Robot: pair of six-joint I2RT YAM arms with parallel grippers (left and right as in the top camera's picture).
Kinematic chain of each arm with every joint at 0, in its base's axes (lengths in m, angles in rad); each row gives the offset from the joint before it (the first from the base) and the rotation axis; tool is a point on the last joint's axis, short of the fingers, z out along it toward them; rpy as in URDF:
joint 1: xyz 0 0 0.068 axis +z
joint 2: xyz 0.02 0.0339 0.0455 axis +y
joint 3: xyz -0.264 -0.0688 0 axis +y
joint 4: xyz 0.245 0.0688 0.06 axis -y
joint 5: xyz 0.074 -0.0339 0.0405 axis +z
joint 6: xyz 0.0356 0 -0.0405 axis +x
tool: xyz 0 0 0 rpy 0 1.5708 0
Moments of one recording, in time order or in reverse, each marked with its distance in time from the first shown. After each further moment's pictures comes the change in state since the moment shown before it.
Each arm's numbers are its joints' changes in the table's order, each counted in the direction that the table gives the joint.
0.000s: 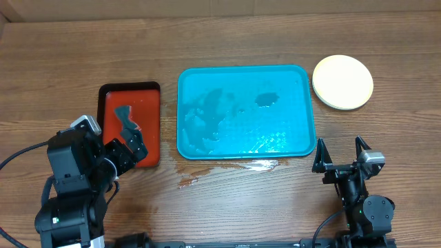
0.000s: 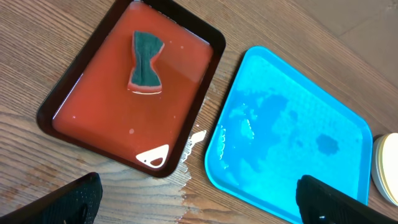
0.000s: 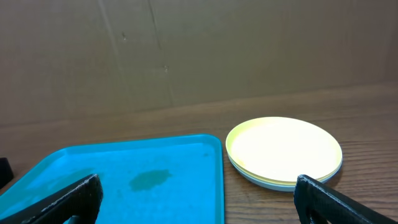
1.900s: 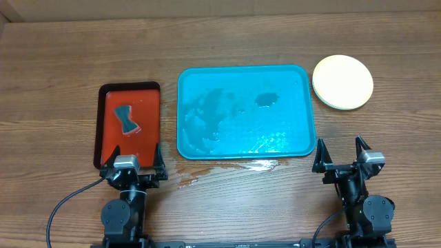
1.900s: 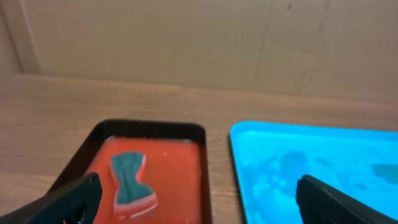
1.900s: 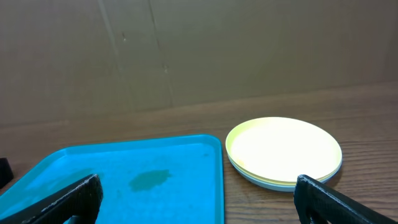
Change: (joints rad) left arm -0.182 -0.791 0.983 0.926 0.169 0.373; right arm 0.000 -0.001 0.000 0.000 0.000 0.000
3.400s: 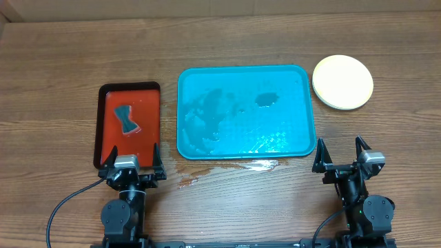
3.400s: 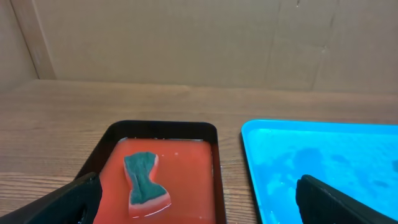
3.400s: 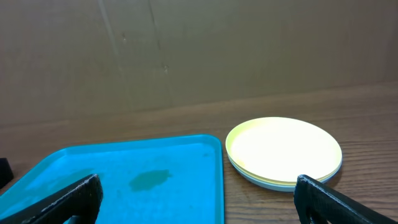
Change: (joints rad) left arm 0.000 0.000 0.000 0.000 0.026 0.048; right arm 0.000 0.000 0.000 0.000 0.000 0.000
